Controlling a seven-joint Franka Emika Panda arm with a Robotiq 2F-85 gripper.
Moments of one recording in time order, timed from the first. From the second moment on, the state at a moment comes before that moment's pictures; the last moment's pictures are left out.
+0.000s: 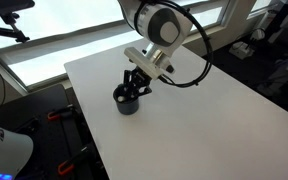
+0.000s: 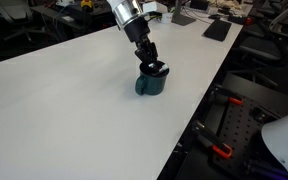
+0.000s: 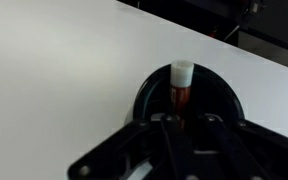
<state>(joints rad) -0.08 0.55 0.03 -1.98 -0.02 1.83 -0.36</state>
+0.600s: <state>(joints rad) -0.09 0.57 0.03 -1.95 -0.01 1.76 -0.36</state>
